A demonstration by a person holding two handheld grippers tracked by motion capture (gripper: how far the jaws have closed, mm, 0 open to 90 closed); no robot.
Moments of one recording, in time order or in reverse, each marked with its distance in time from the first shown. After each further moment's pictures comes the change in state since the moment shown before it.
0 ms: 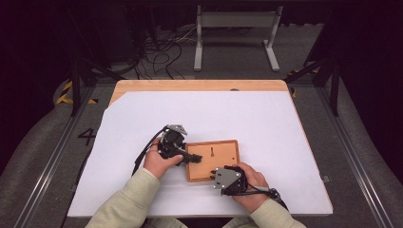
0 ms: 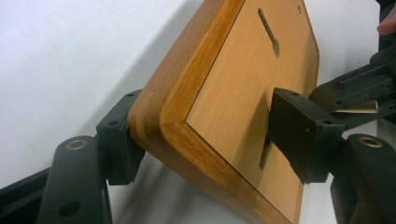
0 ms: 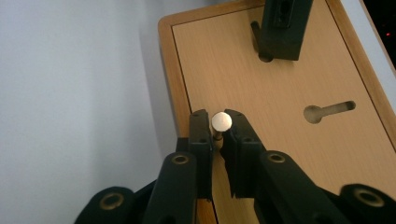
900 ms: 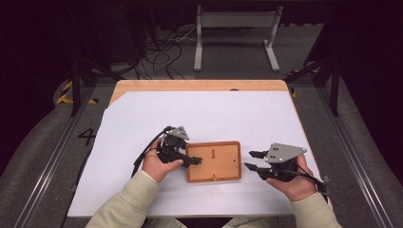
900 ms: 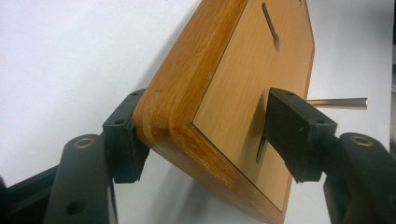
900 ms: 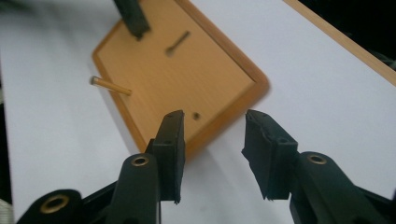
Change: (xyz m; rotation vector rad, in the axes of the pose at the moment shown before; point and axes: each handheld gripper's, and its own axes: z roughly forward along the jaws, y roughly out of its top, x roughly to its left) left arm -0.029 0.002 -0.011 -0.005 0.105 0.148; right arm -0.055 -0.073 -0.092 -0.151 -0.040 0.423
